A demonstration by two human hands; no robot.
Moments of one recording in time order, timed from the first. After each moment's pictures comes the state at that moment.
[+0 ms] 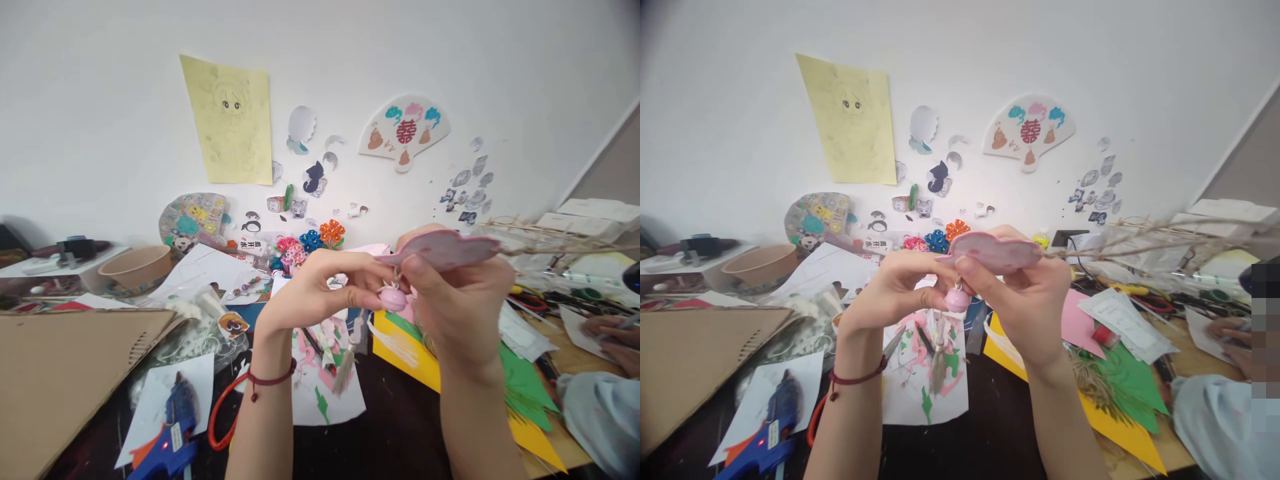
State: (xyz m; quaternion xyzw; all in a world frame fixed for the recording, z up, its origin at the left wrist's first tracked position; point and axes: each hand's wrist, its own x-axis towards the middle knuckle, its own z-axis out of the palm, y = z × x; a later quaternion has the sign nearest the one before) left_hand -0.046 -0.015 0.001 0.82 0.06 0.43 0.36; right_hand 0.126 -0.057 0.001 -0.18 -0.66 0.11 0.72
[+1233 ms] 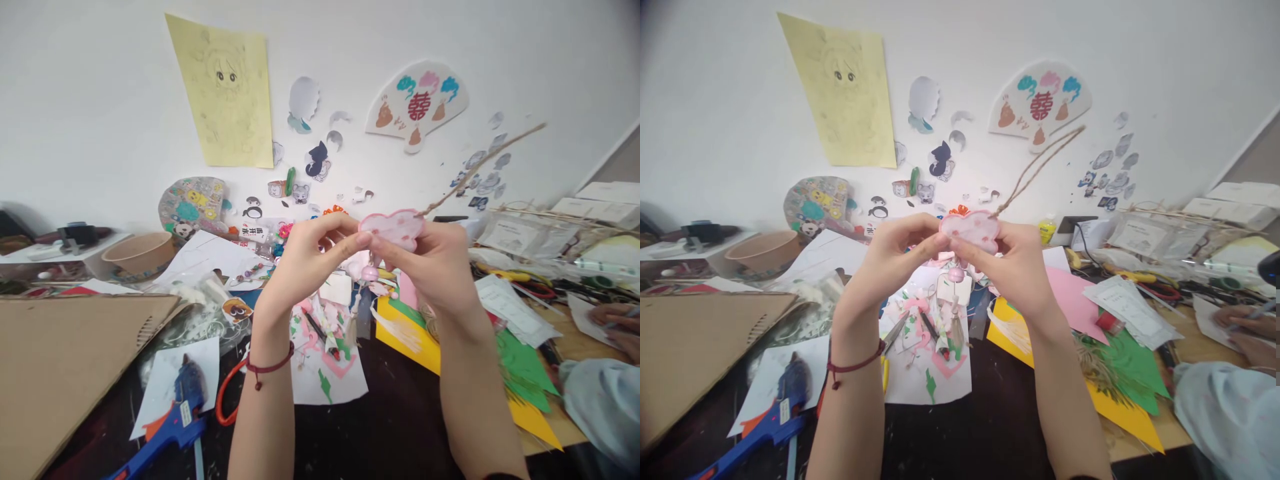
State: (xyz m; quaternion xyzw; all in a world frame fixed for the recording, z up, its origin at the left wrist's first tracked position) left_hand -0.047 -0.002 -0.002 0.78 0.19 0.53 0.28; right_hand 0.139 -0.026 -0.006 -0.33 -0.69 0.16 0.62
